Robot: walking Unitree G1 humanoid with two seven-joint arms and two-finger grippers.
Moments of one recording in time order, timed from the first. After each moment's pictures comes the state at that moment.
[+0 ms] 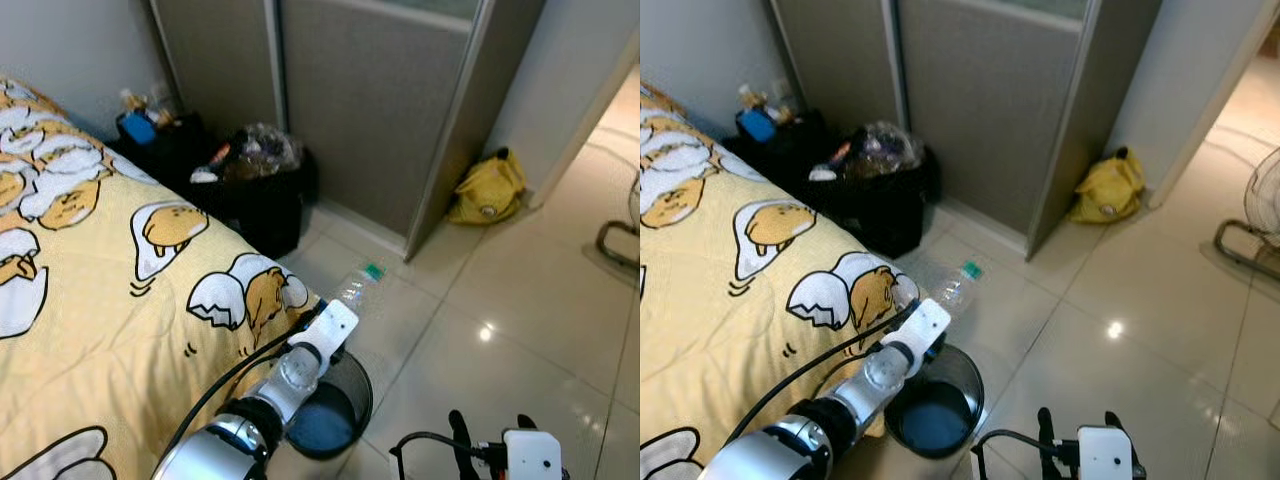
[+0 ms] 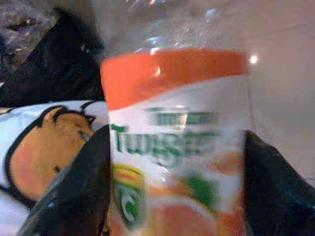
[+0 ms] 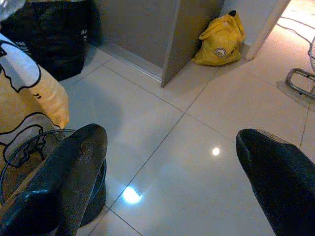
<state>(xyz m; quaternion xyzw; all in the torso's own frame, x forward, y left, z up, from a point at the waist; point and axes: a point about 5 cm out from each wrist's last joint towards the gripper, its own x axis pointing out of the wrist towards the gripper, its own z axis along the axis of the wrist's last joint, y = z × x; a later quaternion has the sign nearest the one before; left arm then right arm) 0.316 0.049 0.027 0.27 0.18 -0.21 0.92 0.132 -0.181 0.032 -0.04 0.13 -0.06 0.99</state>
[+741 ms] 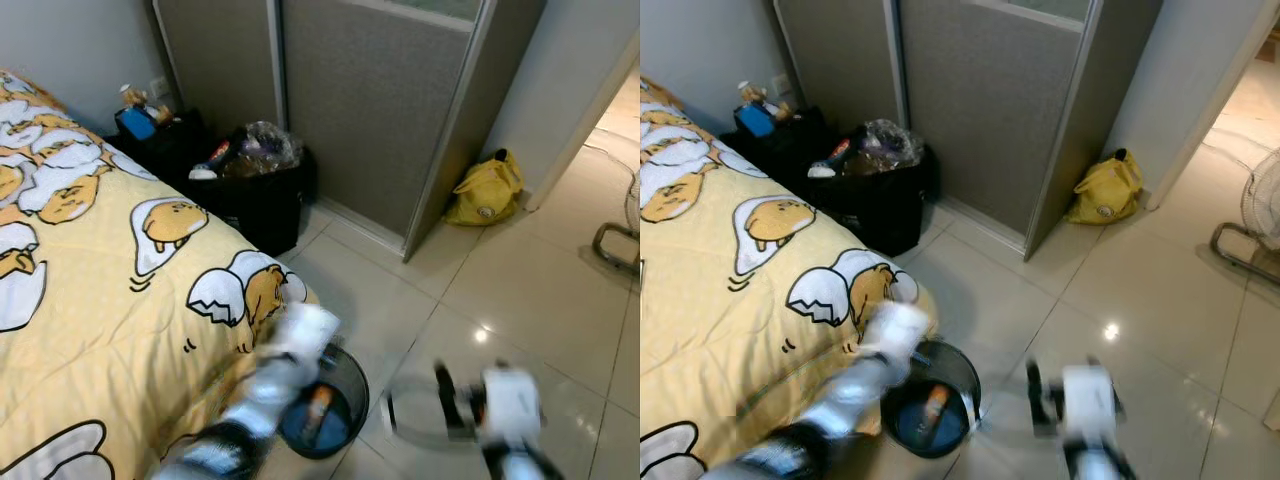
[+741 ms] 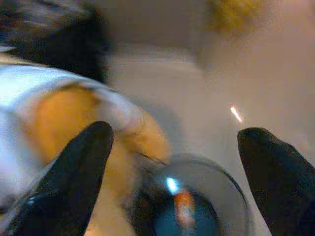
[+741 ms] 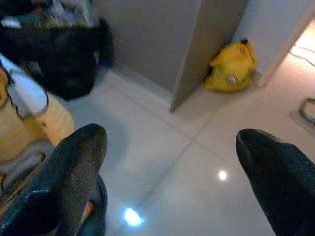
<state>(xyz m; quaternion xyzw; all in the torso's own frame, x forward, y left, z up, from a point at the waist) 0.310 0.099 0.026 0.09 0.13 -0.14 0.98 0.204 -0.181 0.042 -0.04 0.08 -0.03 1.00</state>
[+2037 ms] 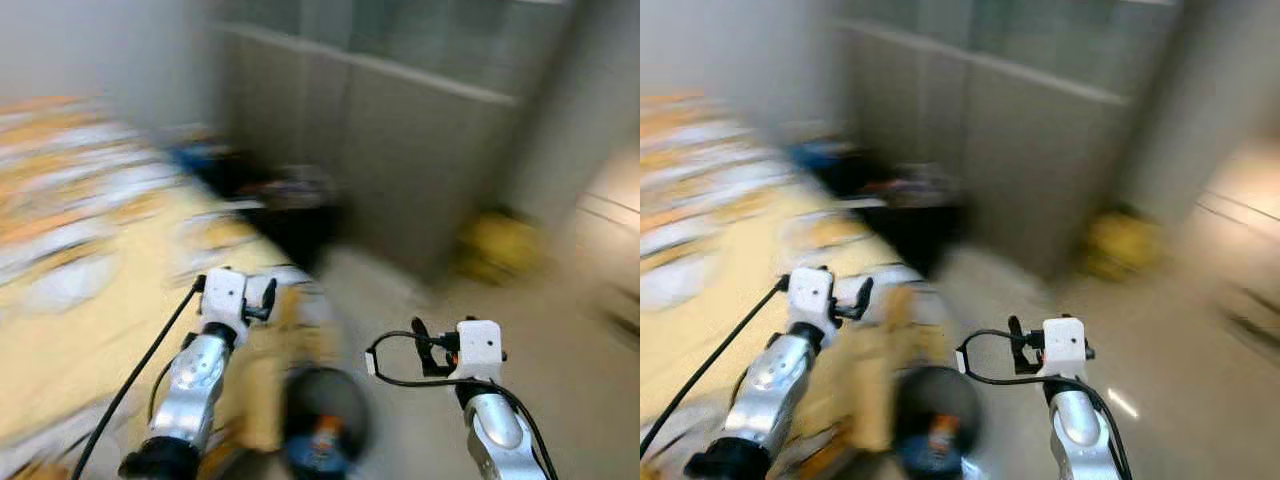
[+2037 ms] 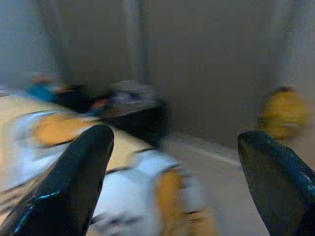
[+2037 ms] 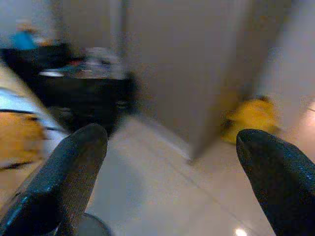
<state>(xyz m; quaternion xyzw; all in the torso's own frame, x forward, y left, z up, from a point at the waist) 0.317 0.147 0.076 0.05 0.03 -0.10 0.99 0.260 -0.175 0.036 -0.04 0.06 0.01 1.00</state>
